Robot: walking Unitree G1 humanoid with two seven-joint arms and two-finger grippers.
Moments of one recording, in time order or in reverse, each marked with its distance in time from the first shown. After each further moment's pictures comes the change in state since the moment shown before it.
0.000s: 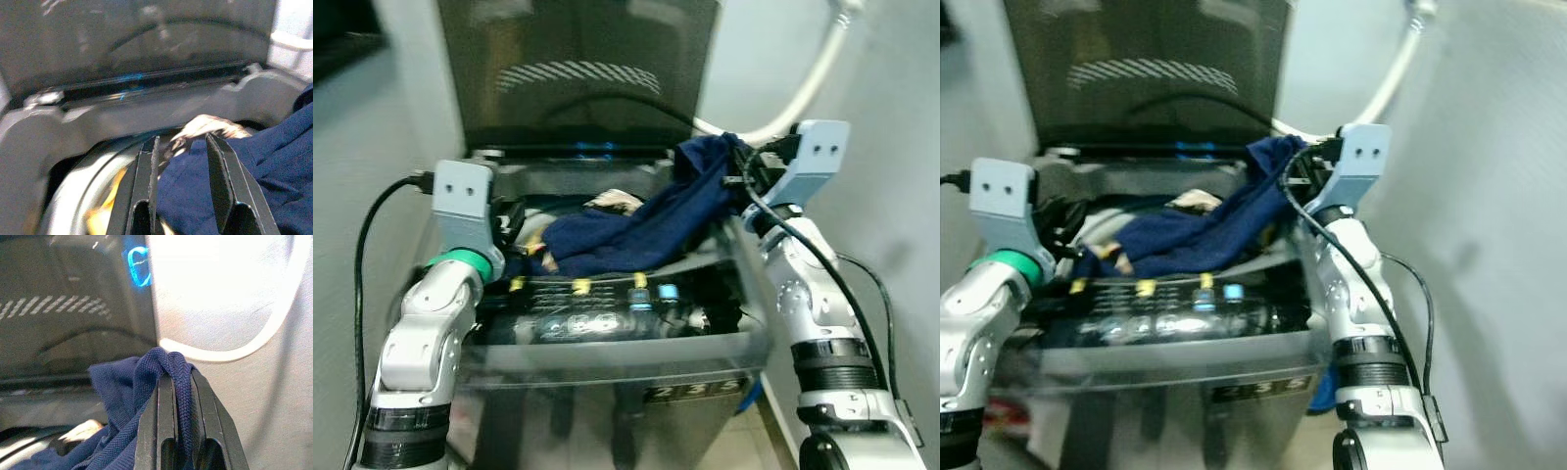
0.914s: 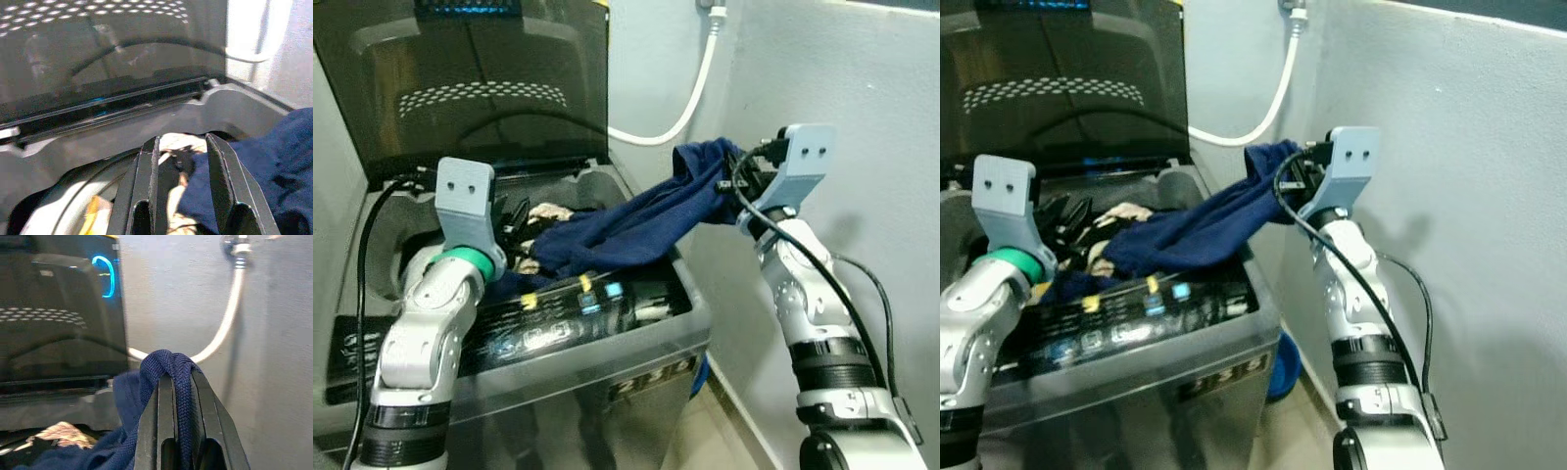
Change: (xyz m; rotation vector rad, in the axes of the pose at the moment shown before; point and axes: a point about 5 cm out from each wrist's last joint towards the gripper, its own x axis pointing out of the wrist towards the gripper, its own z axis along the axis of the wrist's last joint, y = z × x) left arm -0.001 0.010 0.003 0.014 -0.005 0.022; right arm 0.002 0.010 0.000 -0.041 -0.001 0.044
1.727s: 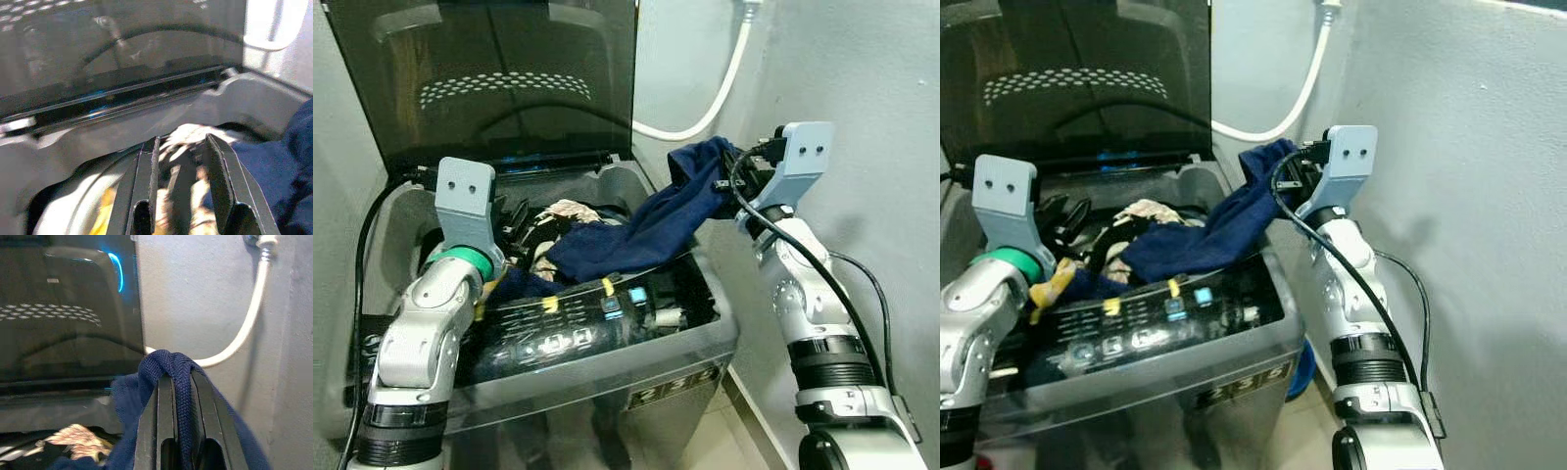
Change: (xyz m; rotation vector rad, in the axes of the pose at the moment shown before) left arm -0.001 -0.001 -0.002 0.016 0.017 -0.009; right arm 0.001 0.003 0.000 0.013 -0.007 0.031
